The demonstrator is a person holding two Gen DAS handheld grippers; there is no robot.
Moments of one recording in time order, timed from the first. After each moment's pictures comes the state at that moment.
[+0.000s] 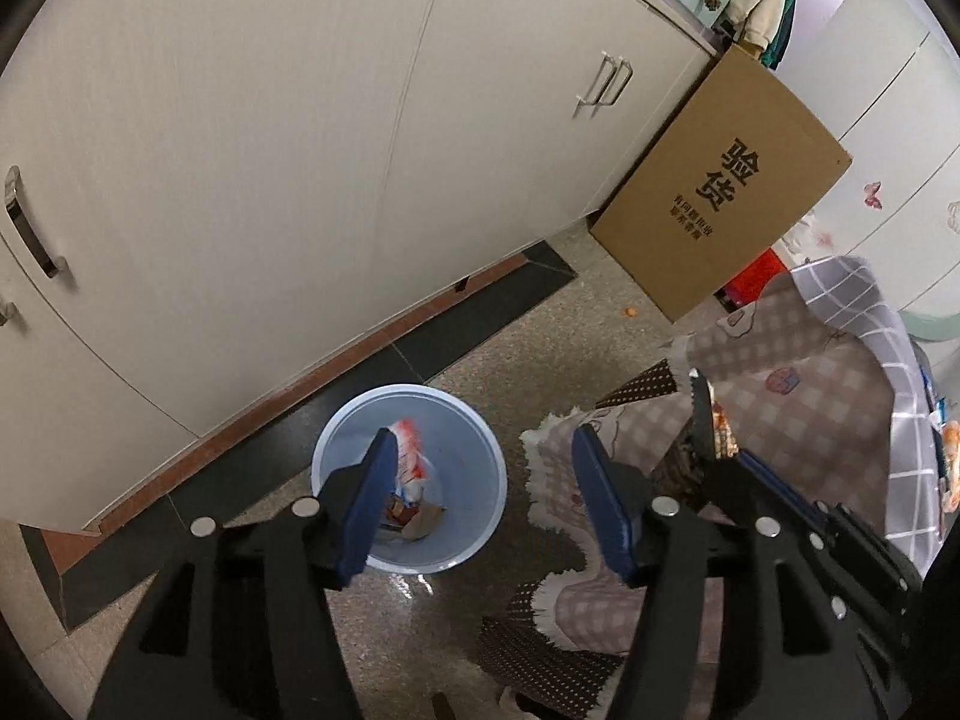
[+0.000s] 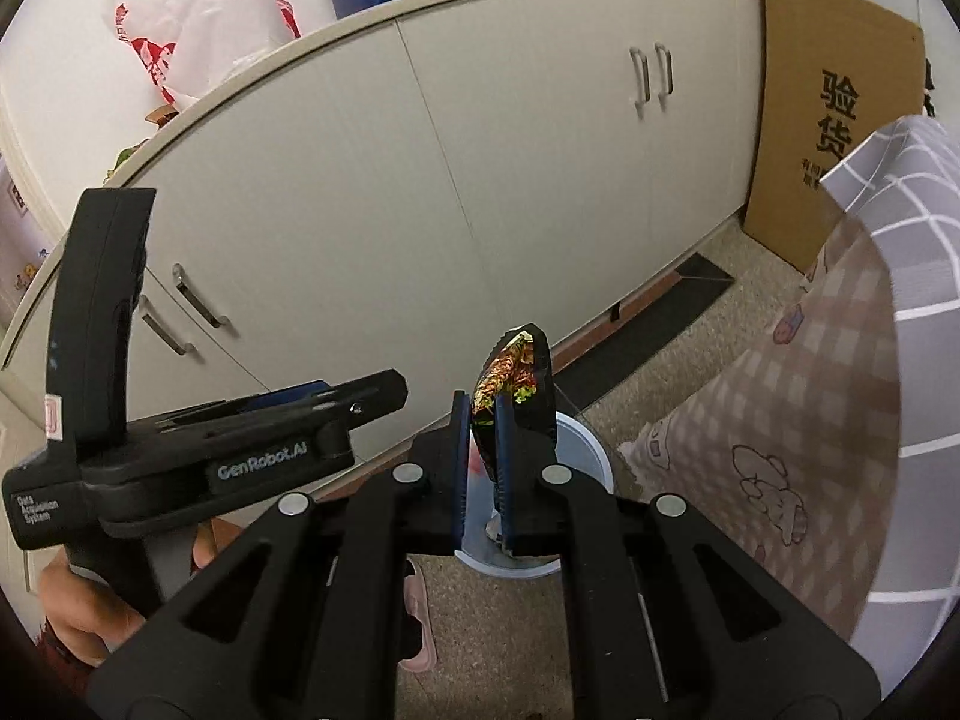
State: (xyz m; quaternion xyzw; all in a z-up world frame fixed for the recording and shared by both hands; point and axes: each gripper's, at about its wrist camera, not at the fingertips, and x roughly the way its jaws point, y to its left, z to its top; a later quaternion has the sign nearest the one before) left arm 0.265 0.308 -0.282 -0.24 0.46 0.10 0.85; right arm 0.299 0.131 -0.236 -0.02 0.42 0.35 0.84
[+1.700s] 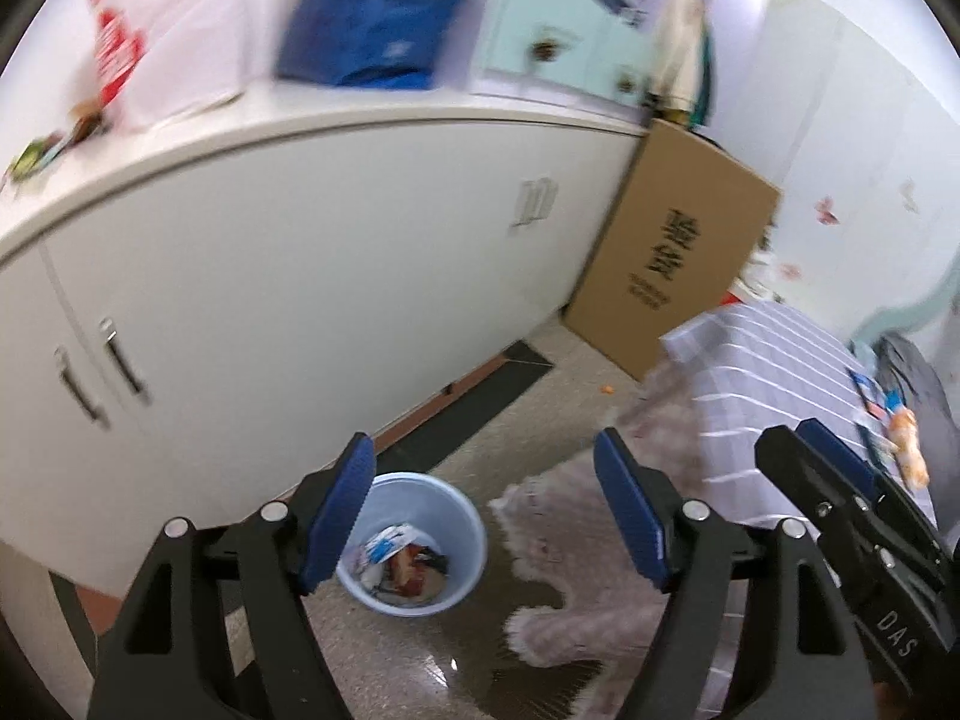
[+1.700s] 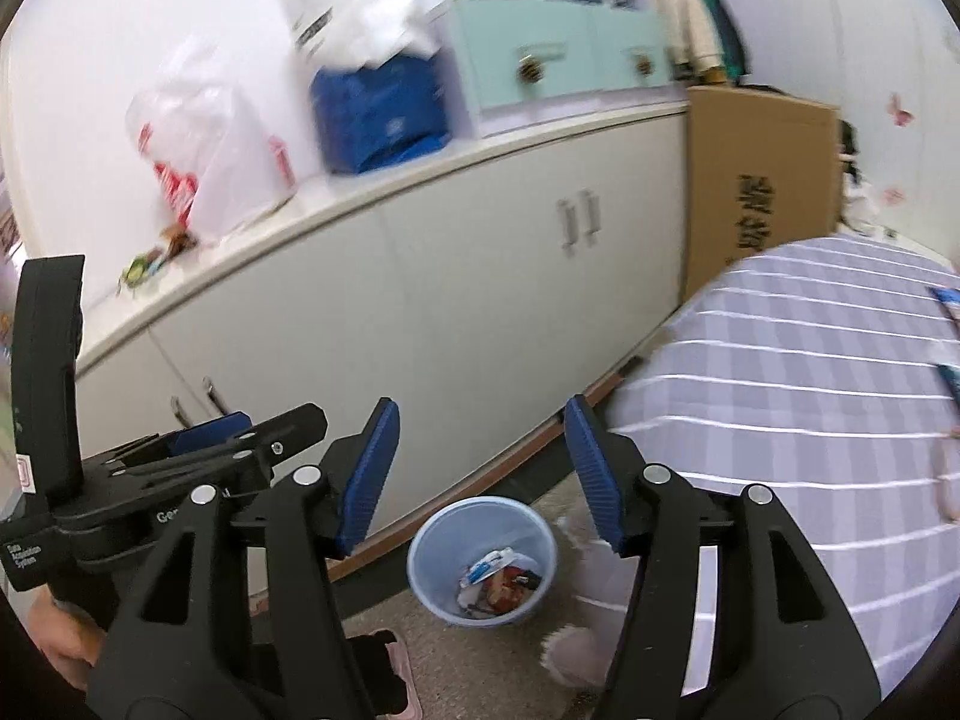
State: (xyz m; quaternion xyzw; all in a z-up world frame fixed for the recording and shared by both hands) left arm 0.210 0.217 -0.136 -0.15 0.35 0.11 0.92; right arm 0.248 0.027 -0.114 0.02 0.30 0.29 0.91
